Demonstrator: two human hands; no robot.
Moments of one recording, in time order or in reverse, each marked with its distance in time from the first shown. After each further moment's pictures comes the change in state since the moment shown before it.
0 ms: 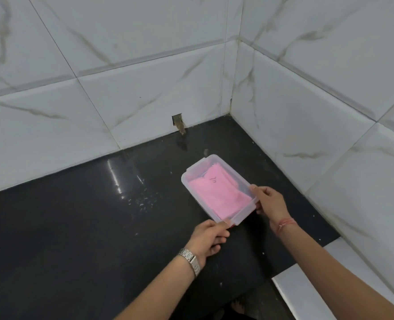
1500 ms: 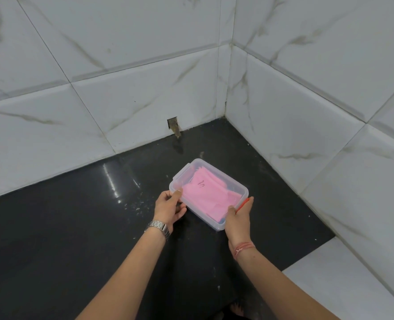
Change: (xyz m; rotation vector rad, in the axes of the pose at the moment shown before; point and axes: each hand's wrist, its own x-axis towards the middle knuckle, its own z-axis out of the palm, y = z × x) left_hand 0.049 0.055 -0.069 -0.206 0.326 0.253; right_hand -0.050 0.015 0.078 0.140 0.110 0.042
